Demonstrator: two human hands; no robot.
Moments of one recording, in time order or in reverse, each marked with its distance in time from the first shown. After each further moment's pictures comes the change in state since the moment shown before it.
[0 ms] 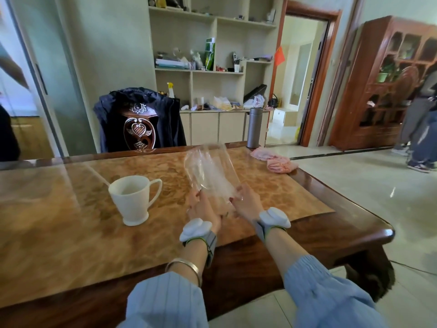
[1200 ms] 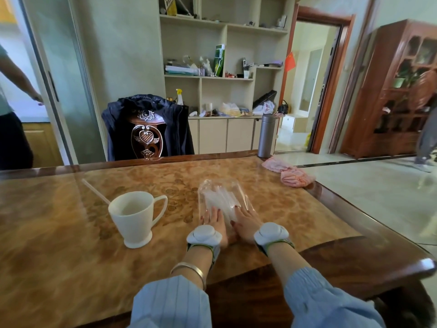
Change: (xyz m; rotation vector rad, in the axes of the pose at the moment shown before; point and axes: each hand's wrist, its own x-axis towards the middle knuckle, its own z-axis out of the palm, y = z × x) left_hand 0.059 -0.010 0.015 0.564 -0.536 0.197; right_hand 0.056 0.020 0.029 -0.654 -0.305 -0.115
